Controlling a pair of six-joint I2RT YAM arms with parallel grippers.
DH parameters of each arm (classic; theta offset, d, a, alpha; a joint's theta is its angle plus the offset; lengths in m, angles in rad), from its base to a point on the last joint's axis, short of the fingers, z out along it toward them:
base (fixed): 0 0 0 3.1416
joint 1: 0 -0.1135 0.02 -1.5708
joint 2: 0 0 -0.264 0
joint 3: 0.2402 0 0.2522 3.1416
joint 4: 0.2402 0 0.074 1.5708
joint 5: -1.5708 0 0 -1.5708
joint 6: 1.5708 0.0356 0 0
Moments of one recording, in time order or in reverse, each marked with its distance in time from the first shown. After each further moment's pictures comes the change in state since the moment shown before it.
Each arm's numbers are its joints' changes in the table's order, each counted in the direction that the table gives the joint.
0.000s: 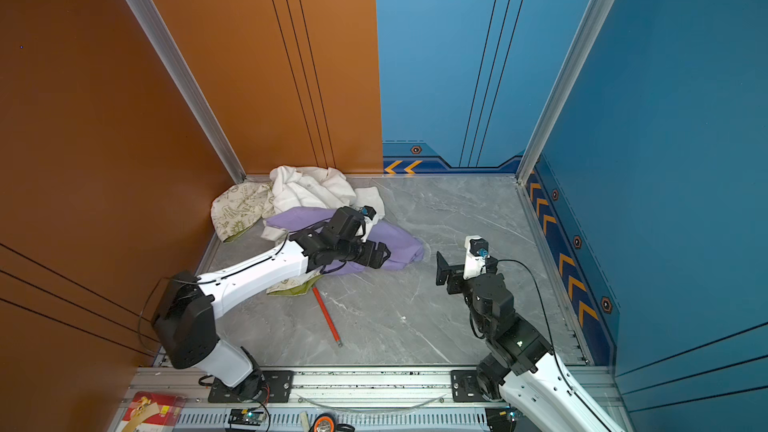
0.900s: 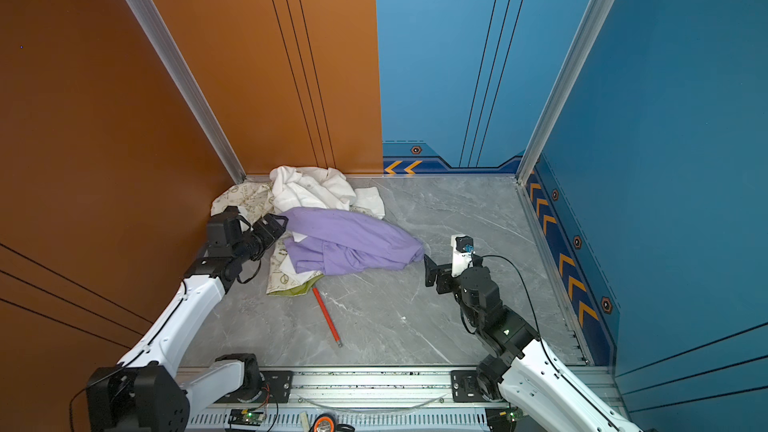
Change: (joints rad) left arm -0.786 0.404 -0.410 -0.250 -0.189 -0.467; right arm -0.018 -0.106 -0.019 -0.066 0.095 0.053
